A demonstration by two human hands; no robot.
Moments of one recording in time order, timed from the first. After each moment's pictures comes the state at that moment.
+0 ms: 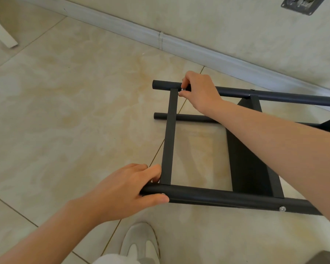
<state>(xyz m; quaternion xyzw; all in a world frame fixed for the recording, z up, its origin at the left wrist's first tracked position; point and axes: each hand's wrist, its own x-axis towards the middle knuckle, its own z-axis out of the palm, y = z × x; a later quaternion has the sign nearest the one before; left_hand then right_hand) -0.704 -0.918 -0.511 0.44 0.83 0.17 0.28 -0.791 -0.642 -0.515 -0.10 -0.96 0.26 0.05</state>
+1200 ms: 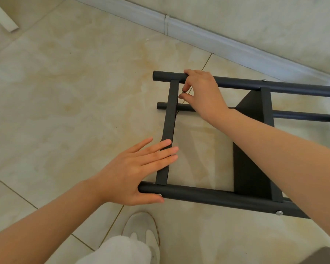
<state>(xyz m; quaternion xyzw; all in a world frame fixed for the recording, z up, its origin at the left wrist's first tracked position) -0.718 -0.917 -0.554 0.61 0.77 0.19 0.07 -0.773 -0.649 -0.539 -0.04 -0.98 0.16 0.08</state>
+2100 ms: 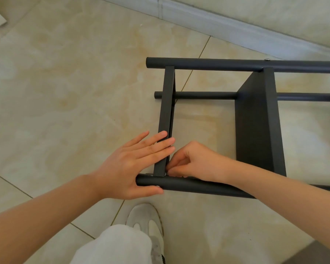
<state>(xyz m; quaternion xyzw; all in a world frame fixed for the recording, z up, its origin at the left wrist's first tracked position) -0.714 -0.919 -0.560 0.59 0.77 0.22 0.11 -0.641 -0.700 -0.557 -0.01 -0.80 0.52 -0.30</state>
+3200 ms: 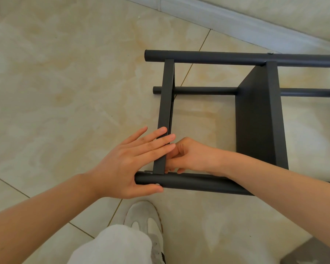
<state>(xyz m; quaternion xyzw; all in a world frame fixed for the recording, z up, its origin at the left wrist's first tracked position) -0.713 -0.919 -0.563 0.58 0.77 0.25 0.11 -0.650 -0.708 -0.569 -0.06 -0.70 0.61 -0.36</state>
